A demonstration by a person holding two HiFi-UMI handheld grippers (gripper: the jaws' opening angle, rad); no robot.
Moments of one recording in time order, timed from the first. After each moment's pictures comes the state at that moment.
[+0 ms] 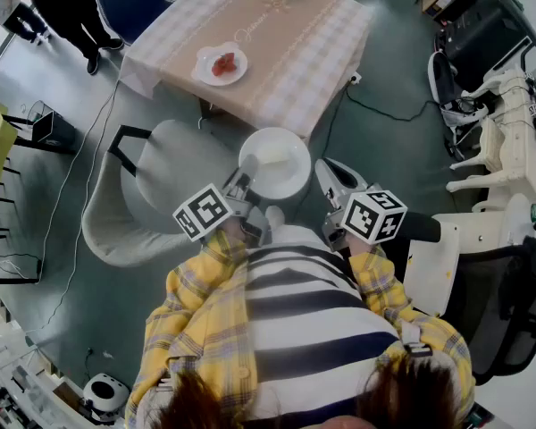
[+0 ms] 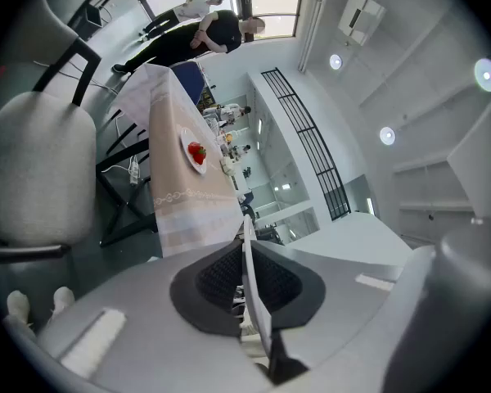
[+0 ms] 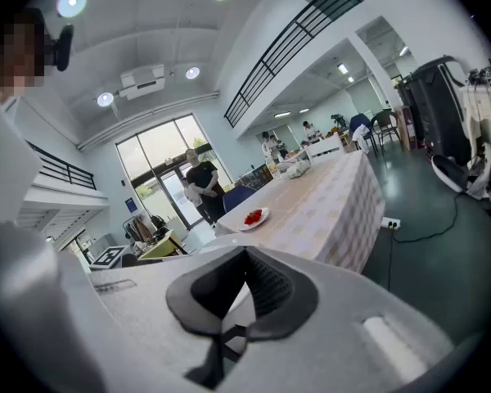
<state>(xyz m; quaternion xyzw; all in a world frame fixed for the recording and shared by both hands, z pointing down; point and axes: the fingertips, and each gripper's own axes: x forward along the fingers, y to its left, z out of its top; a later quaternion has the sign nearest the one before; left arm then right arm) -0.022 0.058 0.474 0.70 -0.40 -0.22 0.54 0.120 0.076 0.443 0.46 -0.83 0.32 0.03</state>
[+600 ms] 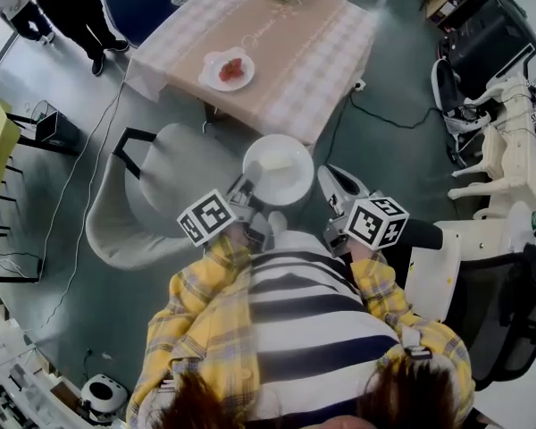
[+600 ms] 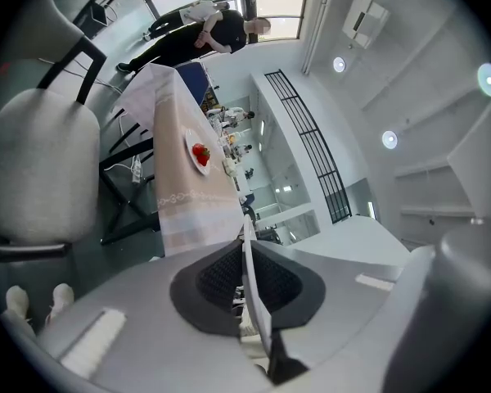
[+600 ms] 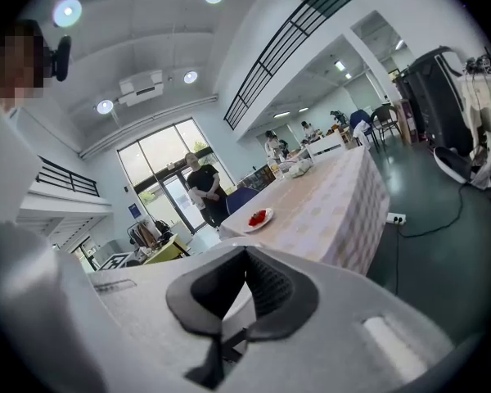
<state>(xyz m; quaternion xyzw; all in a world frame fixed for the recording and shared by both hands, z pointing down) -0.027 0.059 0.479 0.69 -0.40 -0.23 0.55 0.114 0.075 0.444 0.46 -0.83 0.33 0.02</state>
